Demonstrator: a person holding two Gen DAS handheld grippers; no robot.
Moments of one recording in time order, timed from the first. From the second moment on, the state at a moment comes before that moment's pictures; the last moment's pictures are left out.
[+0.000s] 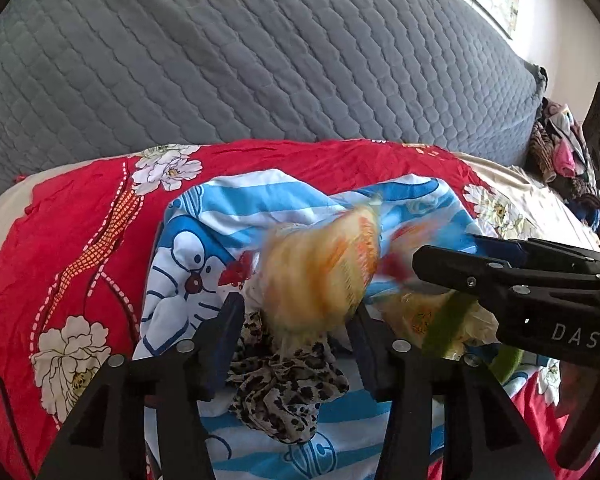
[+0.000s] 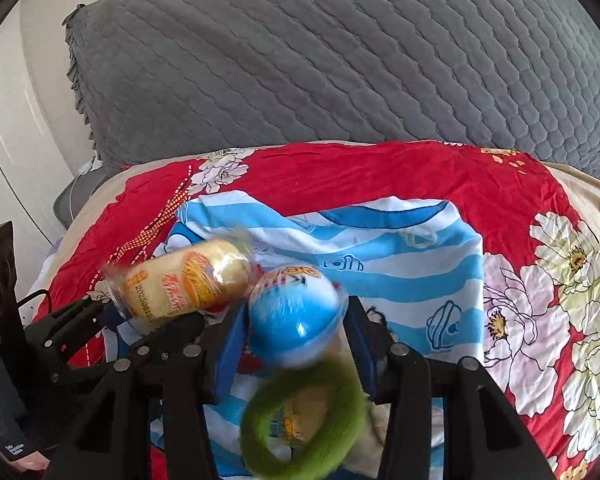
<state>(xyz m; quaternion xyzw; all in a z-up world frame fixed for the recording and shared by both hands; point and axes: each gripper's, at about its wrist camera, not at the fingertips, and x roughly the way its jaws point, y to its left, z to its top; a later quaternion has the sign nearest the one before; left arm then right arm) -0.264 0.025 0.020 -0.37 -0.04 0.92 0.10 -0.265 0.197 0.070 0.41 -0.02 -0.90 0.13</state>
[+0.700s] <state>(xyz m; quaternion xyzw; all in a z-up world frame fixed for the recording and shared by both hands) -0.260 0.020 0.023 -0.37 -0.04 0.92 0.10 -0.260 0.198 0.071 0.42 -0.02 -0.90 0.13</state>
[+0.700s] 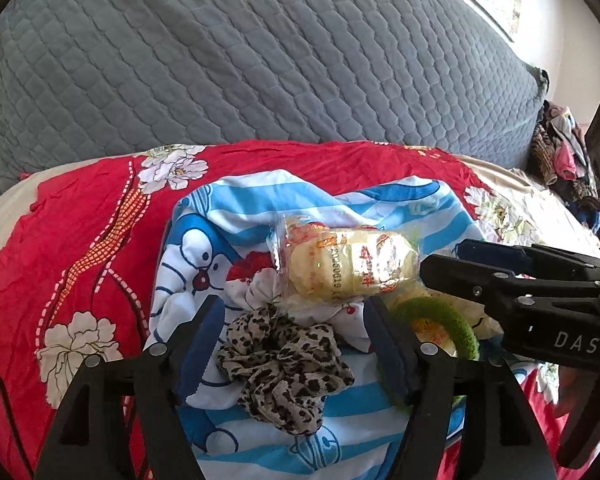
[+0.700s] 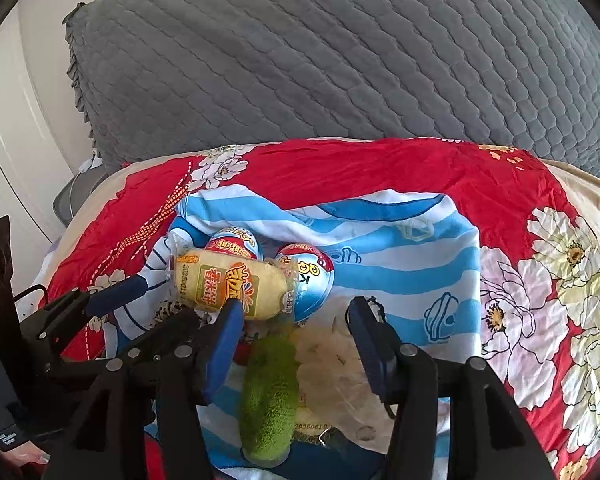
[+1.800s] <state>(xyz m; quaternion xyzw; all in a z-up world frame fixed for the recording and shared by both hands) -0.205 0.001 0.046 -0.36 -0.05 0.93 0.07 -0.200 0.208 0.097 0.40 -0.03 -0.91 0.11</state>
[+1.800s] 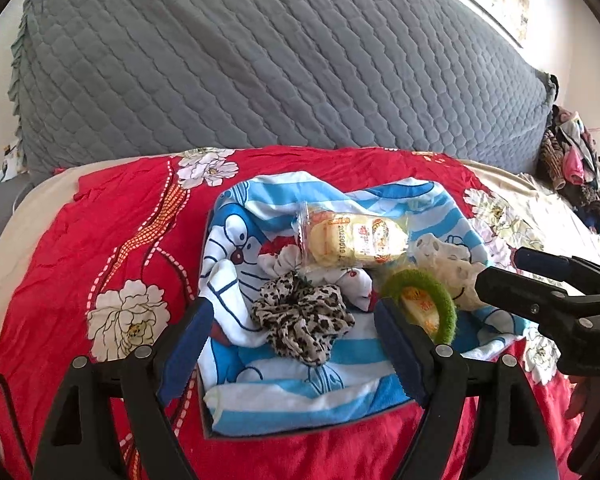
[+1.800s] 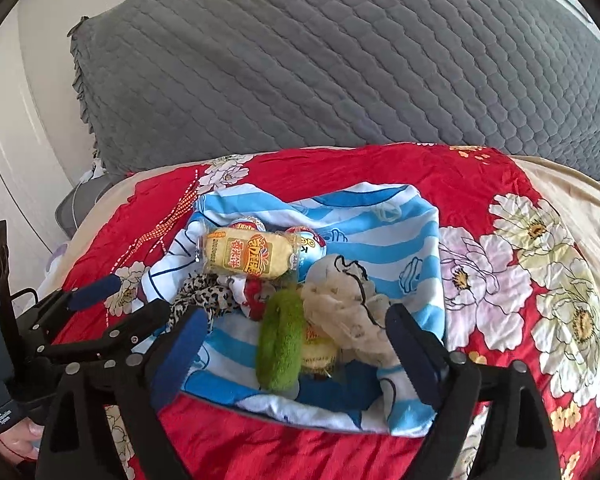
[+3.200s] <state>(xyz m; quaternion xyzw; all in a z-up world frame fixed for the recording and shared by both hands) -0.044 0.003 0.042 -0.38 -0.04 0.92 0.07 -0.040 0.207 0.080 0.41 -0.01 -0.91 0.09</state>
